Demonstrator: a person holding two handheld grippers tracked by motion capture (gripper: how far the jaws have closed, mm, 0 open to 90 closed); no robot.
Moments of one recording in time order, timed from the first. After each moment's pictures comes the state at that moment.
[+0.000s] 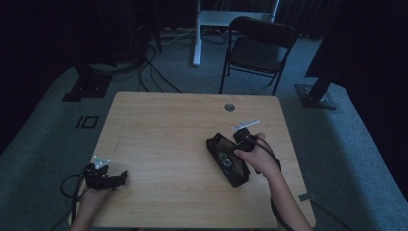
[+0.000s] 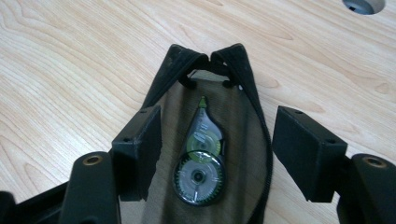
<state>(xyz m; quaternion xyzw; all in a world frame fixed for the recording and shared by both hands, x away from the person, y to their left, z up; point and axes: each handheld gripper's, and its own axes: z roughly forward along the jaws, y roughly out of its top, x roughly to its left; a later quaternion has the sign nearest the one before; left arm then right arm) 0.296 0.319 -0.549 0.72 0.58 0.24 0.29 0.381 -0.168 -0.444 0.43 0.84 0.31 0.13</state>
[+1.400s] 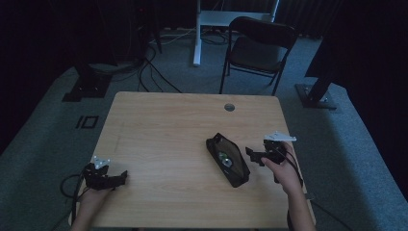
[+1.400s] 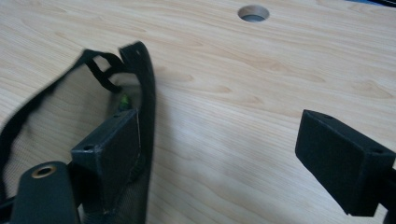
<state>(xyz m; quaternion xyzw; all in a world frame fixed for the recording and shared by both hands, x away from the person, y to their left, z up) 0.296 0.319 -0.549 0.72 0.58 0.24 0.29 0.354 -0.254 -0.472 0.49 0.75 0.39 0.21</state>
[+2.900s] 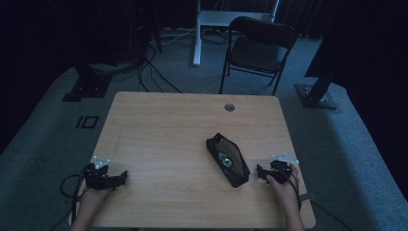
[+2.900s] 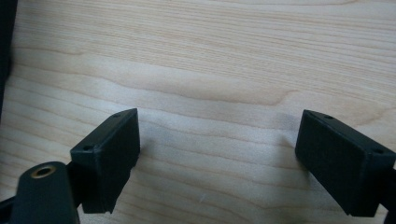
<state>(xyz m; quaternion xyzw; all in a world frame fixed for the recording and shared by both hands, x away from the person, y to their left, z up) 0.296 0.320 -0.549 0.72 0.58 0.24 0.28 0.325 -0.286 -0.553 0.58 0.71 0.31 0.25</state>
